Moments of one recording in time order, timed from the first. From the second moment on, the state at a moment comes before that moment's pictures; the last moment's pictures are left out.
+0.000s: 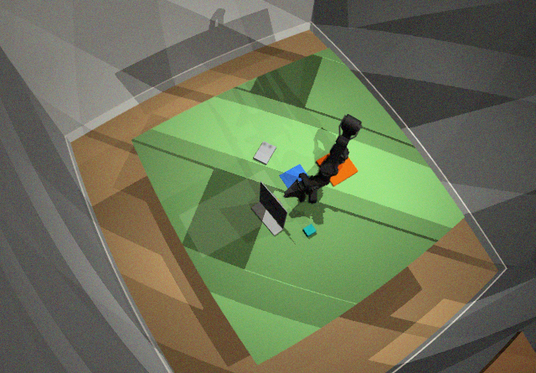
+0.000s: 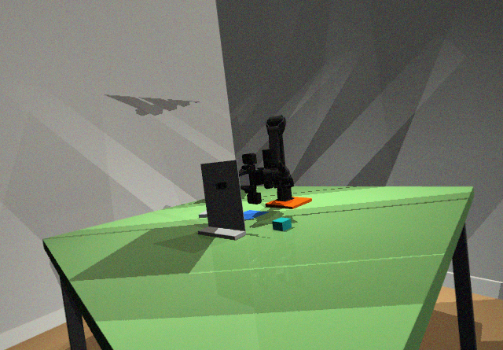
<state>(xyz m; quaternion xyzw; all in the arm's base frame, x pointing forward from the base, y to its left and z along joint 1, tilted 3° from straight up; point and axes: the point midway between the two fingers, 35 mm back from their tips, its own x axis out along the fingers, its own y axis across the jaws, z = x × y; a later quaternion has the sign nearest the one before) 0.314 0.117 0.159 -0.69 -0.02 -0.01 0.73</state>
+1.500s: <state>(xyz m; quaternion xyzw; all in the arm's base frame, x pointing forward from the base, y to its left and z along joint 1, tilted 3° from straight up) 0.356 0.128 0.159 -0.69 -0.02 -0.01 0.73</state>
